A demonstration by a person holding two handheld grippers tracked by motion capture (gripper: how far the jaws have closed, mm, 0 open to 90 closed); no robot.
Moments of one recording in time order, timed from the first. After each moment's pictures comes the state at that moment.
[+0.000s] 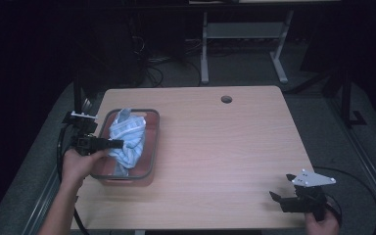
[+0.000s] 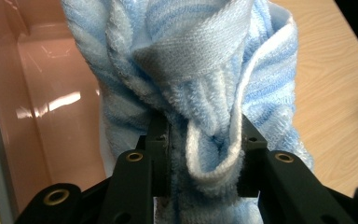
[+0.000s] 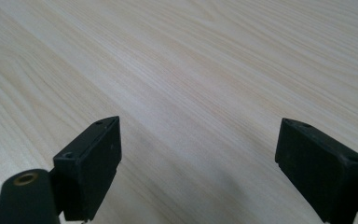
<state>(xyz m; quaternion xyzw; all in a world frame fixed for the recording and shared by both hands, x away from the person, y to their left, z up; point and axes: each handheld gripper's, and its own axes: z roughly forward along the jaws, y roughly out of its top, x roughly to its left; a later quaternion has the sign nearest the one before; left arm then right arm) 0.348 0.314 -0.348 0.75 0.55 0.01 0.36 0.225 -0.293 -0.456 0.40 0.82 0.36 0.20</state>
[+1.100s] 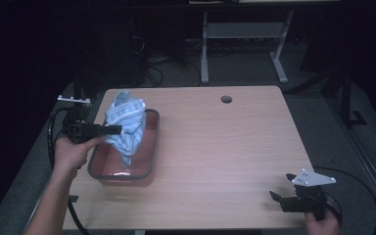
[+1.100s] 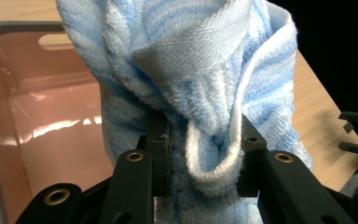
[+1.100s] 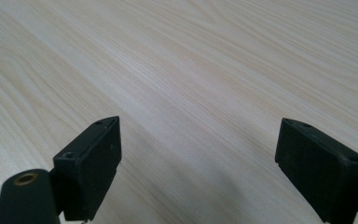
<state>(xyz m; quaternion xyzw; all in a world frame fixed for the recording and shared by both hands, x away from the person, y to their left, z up) 0.346 0.305 -0.292 0.74 0.53 0.02 0.41 0.225 -0.293 -0.455 0.40 0.82 0.36 0.19</state>
